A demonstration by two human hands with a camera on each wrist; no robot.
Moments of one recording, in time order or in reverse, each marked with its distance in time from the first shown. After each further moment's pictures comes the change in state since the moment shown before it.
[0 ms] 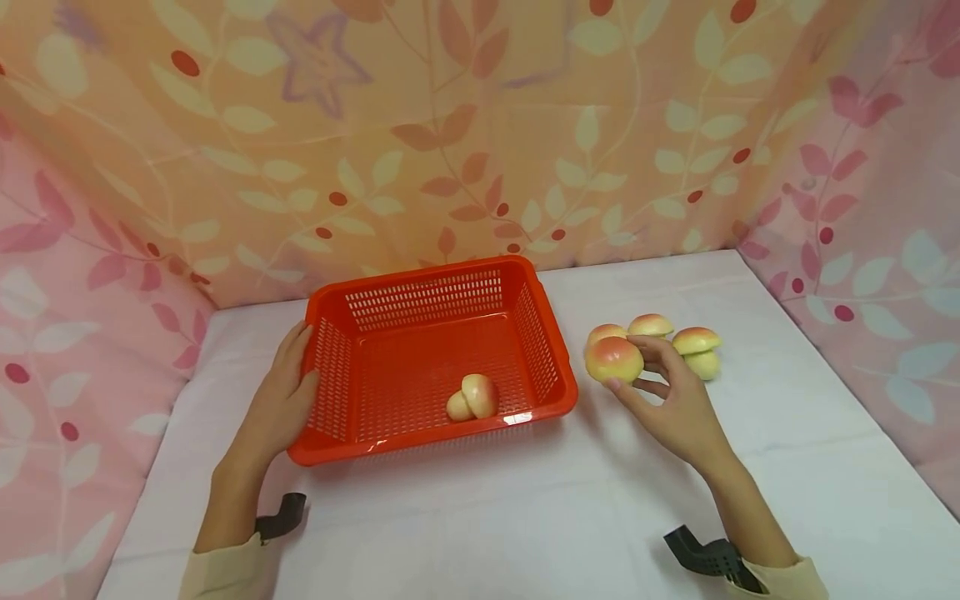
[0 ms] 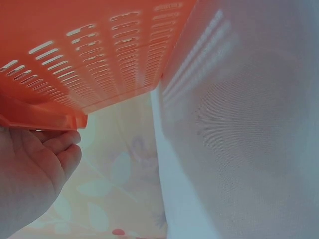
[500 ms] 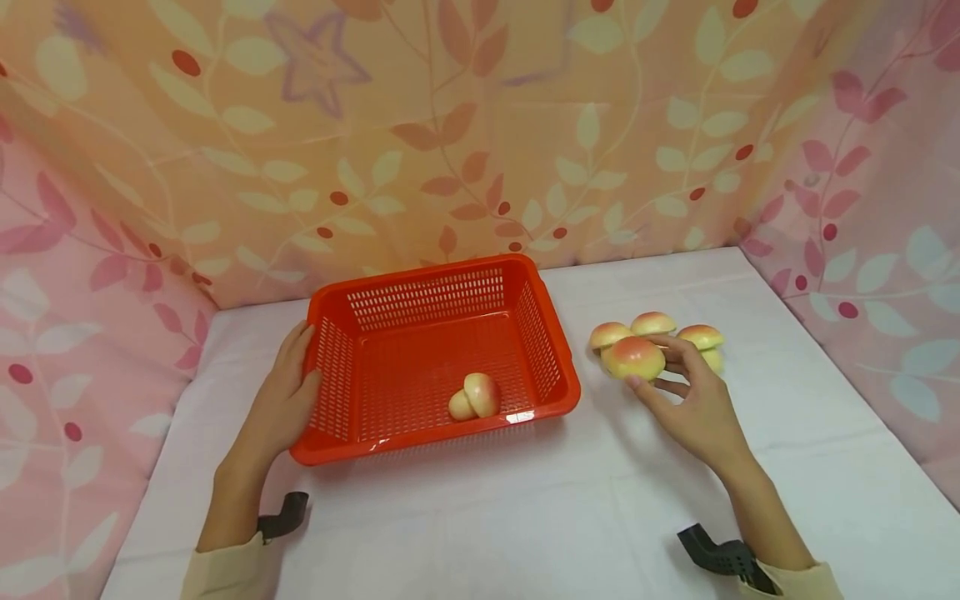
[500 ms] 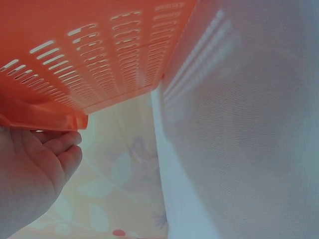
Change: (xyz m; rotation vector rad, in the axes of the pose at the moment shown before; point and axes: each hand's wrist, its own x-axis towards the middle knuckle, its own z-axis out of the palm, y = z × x) left_hand 0.001 -0.002 0.000 0.007 -0.009 -0.010; right_hand -0.007 0.012 -0.009 -0.091 0.070 0.015
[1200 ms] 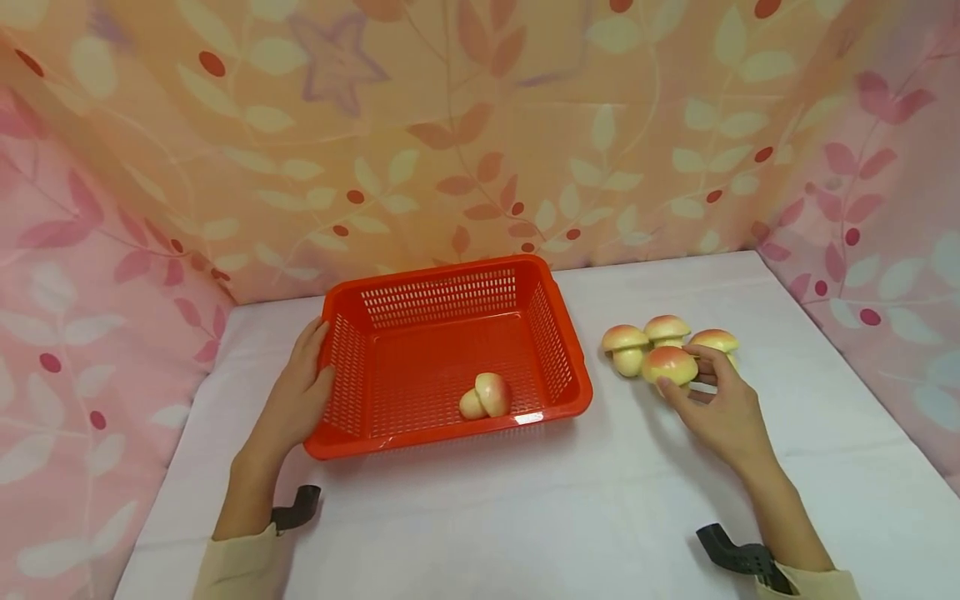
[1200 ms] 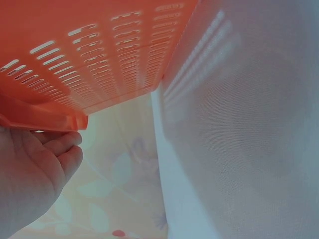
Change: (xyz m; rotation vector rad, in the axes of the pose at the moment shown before) left_hand -0.002 0.000 -0.001 0.004 0.006 -0.010; right_hand 0.002 0.034 -0.008 -0.084 0.028 0.125
